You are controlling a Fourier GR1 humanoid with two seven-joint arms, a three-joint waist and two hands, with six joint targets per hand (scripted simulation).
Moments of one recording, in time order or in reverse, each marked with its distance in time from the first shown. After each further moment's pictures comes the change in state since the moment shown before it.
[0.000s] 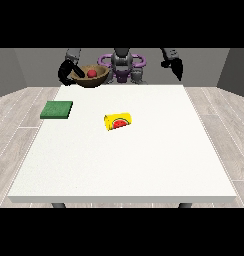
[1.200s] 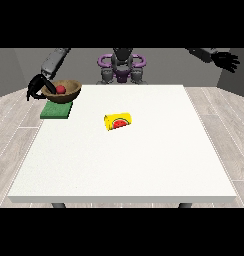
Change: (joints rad) left arm -0.118 0.433 0.363 0.079 0.303 -0.381 -0.141; right arm 0.009 -0.337 -0.312 0.038 -0.160 0.166 -0.298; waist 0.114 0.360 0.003
